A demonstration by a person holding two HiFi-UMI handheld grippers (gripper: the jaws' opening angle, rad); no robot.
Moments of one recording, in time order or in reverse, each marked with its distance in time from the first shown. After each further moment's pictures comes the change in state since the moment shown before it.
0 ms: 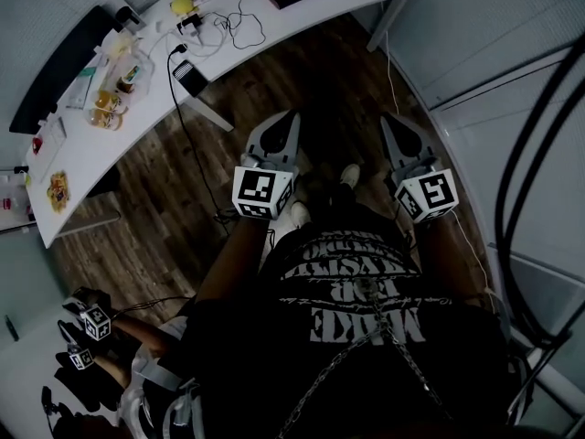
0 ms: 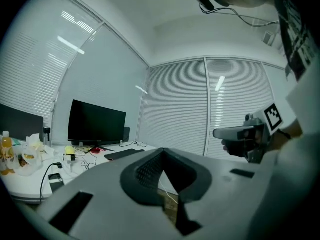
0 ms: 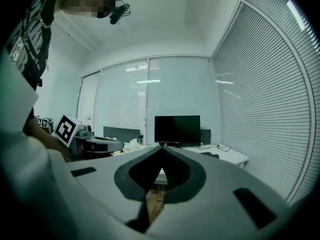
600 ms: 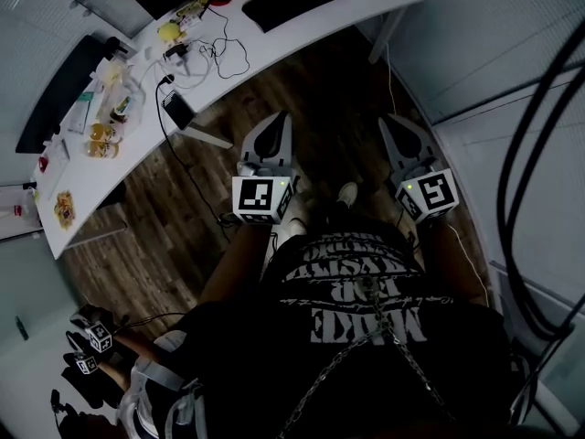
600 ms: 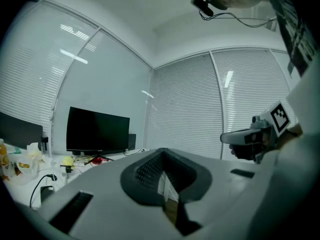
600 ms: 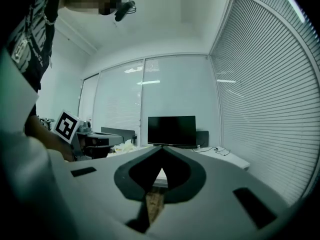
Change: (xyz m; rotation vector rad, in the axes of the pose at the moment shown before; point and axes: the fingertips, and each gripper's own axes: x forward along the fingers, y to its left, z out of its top) left arm 0.131 0.006 0.026 0.045 -0.042 0.134; right arm 0.053 -0.133 0.004 0.000 -0.012 0.054
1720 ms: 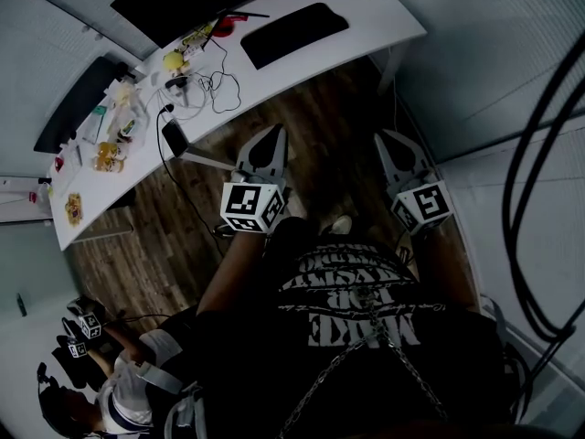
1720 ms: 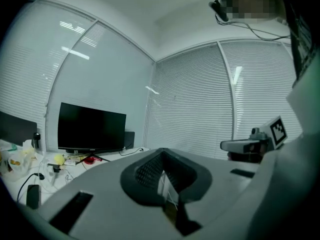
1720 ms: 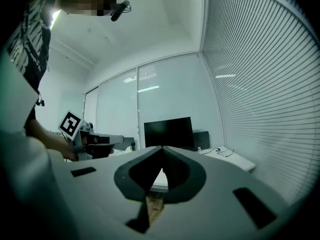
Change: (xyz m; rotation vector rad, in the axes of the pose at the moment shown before) left arm 0.121 -0.042 0.025 -0.039 0.062 0.048; right arm 0.021 -0.142 0.012 0.087 -0.045 0.101
